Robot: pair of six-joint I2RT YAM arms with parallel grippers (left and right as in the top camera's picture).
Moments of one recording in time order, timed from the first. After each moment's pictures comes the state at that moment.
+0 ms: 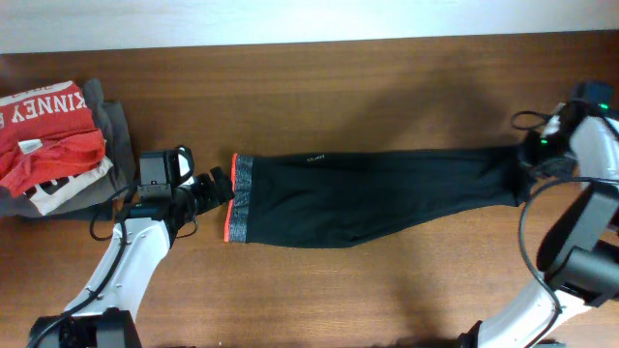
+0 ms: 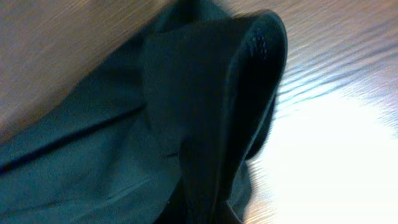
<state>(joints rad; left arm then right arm) 0.02 1.47 0.79 -0.33 0.19 -0.38 -0.44 1.99 1.54 -0.96 0.00 0.09</state>
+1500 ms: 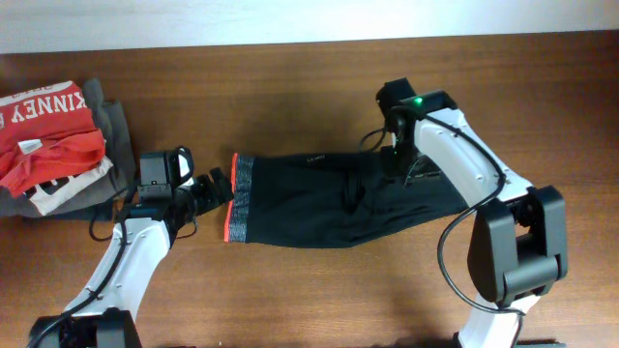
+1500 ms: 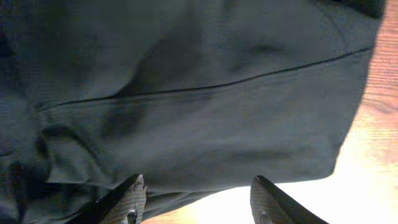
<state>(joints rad) 0.02 1.47 0.79 -0.35 0.18 -0.38 0.25 1.95 1.54 -1.18 0.14 0.23</state>
